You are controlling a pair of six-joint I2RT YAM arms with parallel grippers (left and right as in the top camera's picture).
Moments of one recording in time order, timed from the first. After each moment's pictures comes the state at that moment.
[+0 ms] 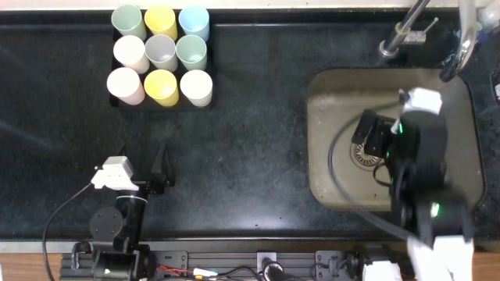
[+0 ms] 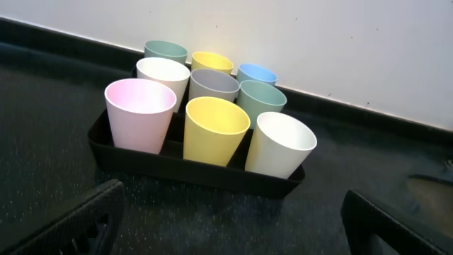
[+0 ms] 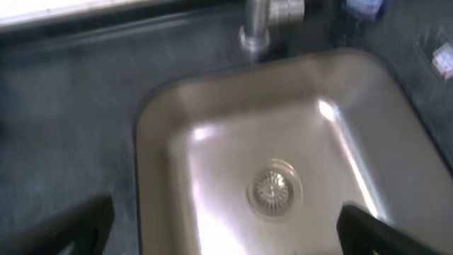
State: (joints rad) left arm -0.05 0.01 0.01 -0.08 0.03 -0.28; right arm 0.07 0.84 0.92 -0.71 0.20 0.24
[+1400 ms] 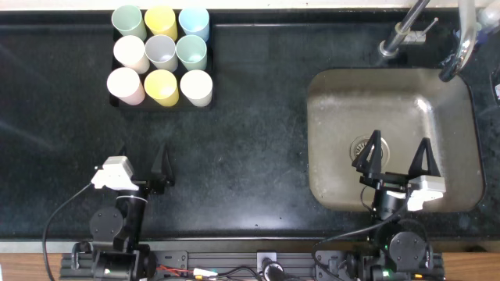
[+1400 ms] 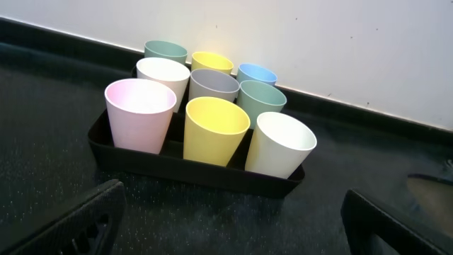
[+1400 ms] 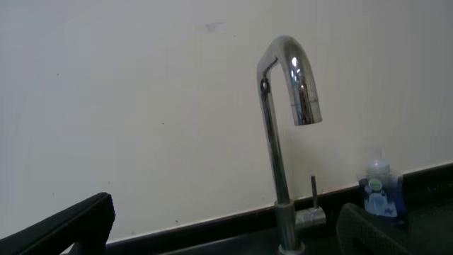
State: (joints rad) left arm -0.05 0.01 0.01 -0.08 0.03 -0.28; right arm 0.07 0.01 0.04 0.30 0.21 0.20
